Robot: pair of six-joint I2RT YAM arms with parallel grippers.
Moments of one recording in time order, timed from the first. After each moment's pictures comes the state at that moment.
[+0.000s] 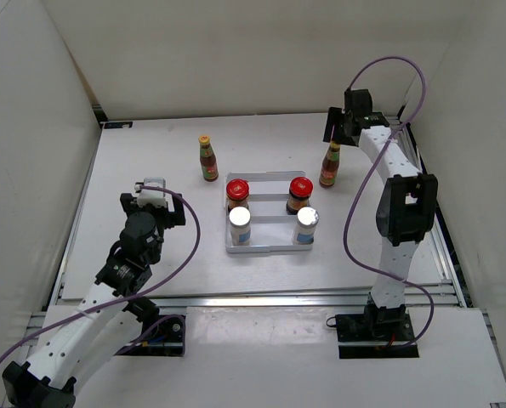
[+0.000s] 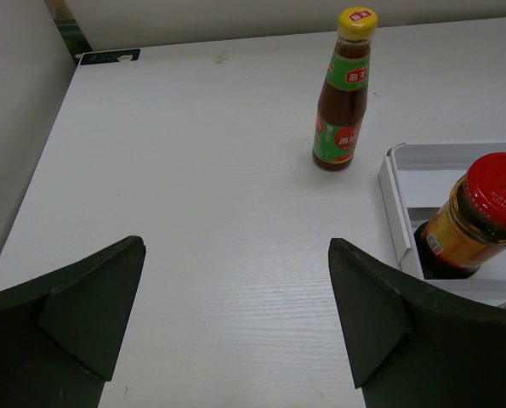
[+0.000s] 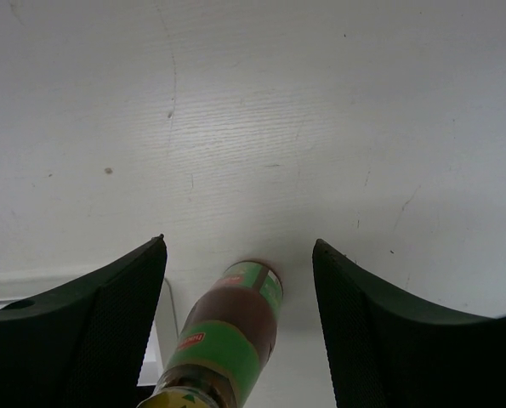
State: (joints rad) left arm -0.52 0.61 0.54 -0.07 -0.56 0.01; right arm 0.16 2.04 1.83 -0.55 0.08 0.22
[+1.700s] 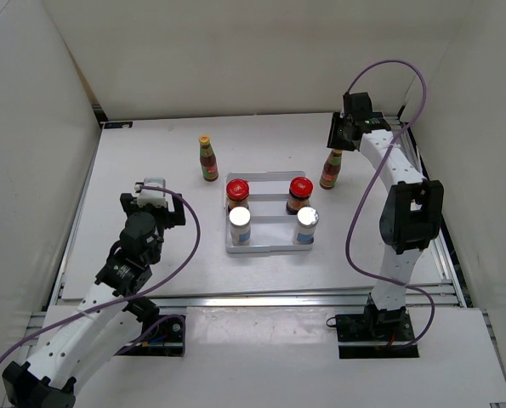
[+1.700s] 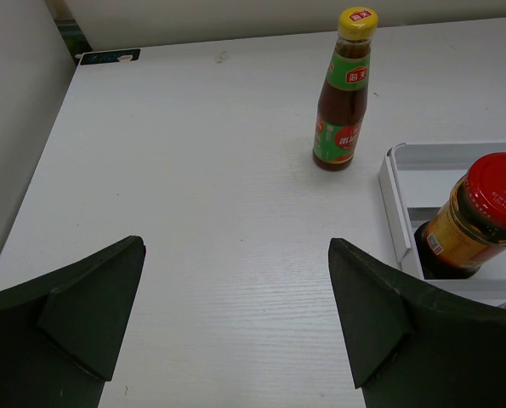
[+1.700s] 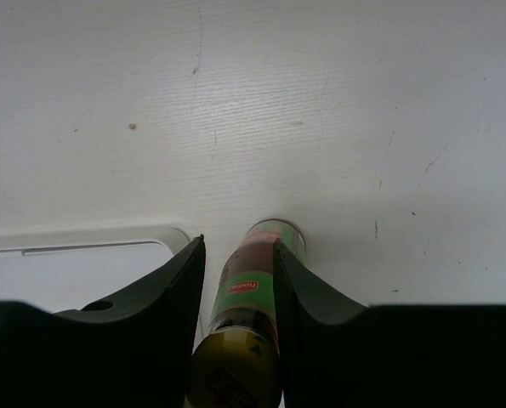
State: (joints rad) left arm -0.52 0.61 0.54 -0.07 -0.56 0.01; right arm 0.18 1.95 1.75 -0.59 0.05 0.24
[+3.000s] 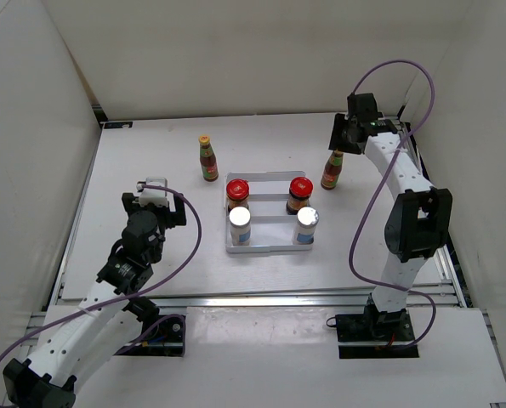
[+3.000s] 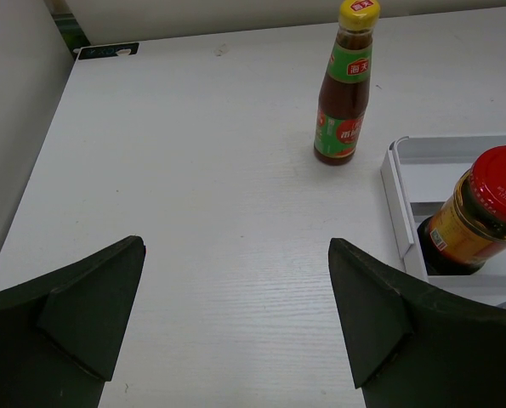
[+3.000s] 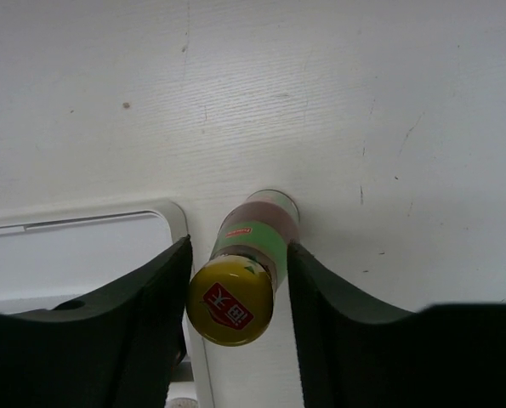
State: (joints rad) left arm -0.52 0.63 0.54 -0.07 -0.56 0.01; right arm 0.18 1.87 1.70 -0.64 0.07 0.26
